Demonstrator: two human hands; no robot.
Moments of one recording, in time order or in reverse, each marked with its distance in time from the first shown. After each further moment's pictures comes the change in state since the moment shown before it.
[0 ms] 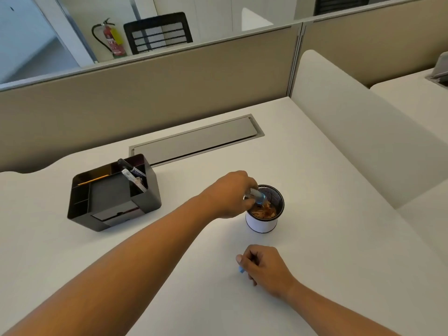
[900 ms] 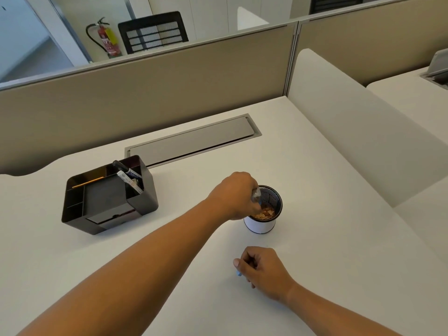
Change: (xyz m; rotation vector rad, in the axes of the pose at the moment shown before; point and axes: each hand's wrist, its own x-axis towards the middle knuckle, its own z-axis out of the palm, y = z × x) left_hand 0.011 0.020 0.007 -0.011 0.001 -0.126; right_hand 0.001 0.003 0.001 -0.042 0.001 -0.032
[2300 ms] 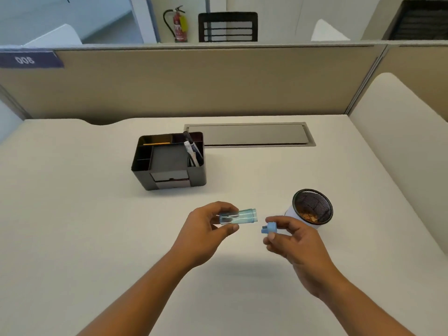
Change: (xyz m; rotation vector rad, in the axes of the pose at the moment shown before) left_hand -0.183 -0.091 0.027 -0.771 0.444 -0.325; right_hand -0.018 -0.104 0.000 0.445 -0.057 0.010
